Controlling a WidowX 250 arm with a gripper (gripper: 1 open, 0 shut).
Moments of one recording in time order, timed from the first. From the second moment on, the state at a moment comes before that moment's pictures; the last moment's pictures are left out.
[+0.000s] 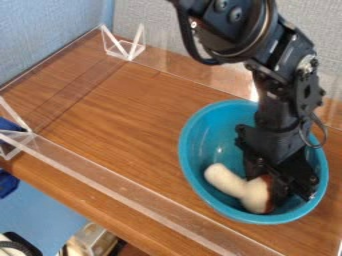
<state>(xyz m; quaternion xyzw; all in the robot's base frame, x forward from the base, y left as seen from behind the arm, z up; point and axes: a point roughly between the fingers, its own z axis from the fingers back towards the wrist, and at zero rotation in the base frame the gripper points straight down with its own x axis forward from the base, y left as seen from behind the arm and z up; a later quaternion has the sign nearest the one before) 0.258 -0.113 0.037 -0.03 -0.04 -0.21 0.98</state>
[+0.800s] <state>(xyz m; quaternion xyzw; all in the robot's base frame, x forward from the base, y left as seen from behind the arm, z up) 0.256 -0.106 0.037 -0.03 -0.03 -0.19 0.98</state>
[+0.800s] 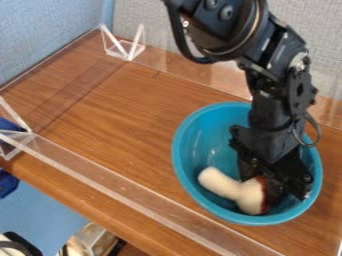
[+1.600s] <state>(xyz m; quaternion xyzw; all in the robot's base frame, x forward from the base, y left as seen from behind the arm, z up) 0.257 -0.100 0.039 -0.04 -0.03 -0.18 0.98</state>
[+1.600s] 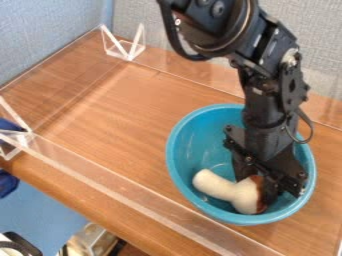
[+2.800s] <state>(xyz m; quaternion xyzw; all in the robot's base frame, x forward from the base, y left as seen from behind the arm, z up) 0.284 -0.085 0.045 -0.04 -0.03 -0.15 0.99</state>
